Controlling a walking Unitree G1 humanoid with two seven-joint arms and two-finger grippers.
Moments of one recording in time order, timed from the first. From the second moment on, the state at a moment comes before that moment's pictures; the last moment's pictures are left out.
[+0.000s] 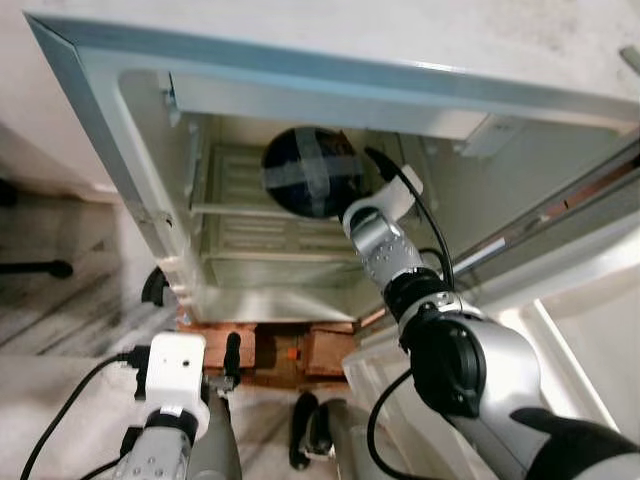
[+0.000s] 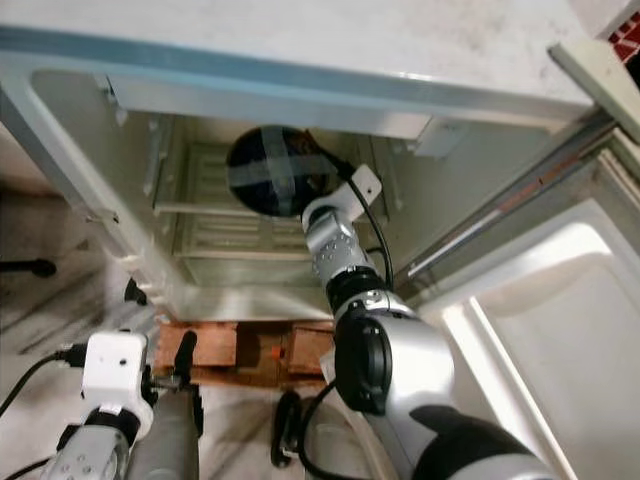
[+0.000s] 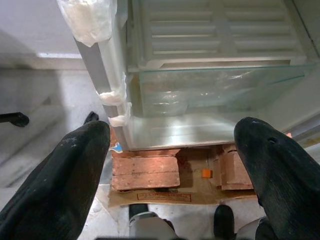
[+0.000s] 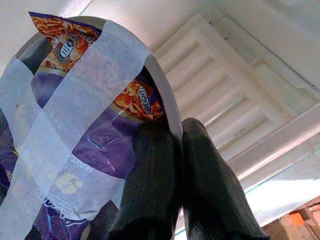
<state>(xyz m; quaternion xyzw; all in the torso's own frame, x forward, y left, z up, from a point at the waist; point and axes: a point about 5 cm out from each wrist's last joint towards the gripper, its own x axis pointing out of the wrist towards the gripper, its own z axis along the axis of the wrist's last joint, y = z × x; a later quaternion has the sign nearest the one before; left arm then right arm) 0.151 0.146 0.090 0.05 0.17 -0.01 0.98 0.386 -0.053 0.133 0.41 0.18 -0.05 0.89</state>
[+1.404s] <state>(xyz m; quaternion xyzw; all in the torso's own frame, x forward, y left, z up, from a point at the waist) 0.184 0.157 0.090 0.07 0.15 0.00 0.99 0.400 -0.063 0.173 0.26 0.05 0.01 0.96</state>
